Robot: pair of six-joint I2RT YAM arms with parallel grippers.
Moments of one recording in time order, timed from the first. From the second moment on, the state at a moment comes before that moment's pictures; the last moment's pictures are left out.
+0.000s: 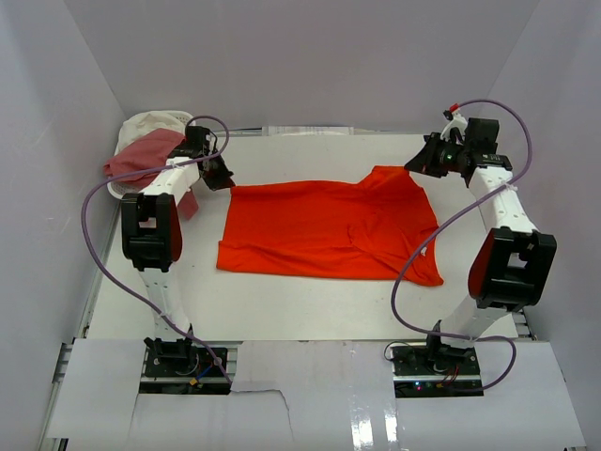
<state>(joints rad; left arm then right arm) -0.07 2.06 1.63 -0.51 0.17 -0.57 -0.10 1.67 1.43 -0.43 -0.67 0.18</state>
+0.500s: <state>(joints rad) -0.03 2.05 1.60 -0.51 0.17 -0.57 -0.10 1.53 1.27 -0.43 -0.65 0.17</state>
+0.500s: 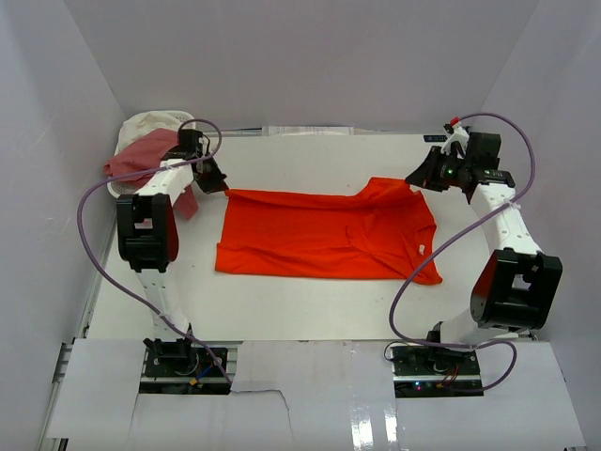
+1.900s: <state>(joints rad) -0.03 1.83 1.32 -0.49 0.18 -0.55 -0.11 1.18 0.81 -0.51 -0.50 0.18</state>
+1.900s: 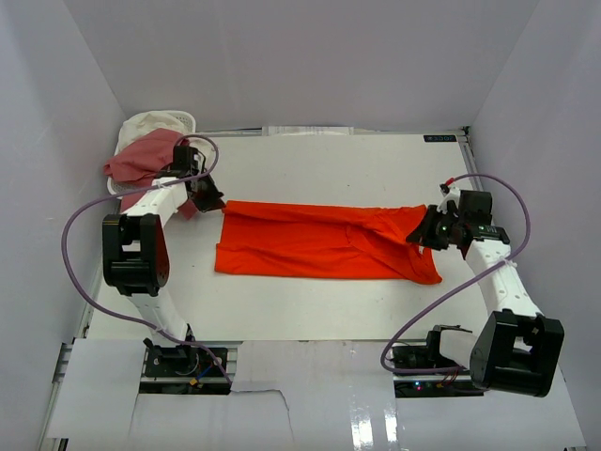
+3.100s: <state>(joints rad) -0.01 1.77 1.24 -0.56 0.12 -0.54 -0.01 1.38 0.90 -0.49 -0.51 0.19</state>
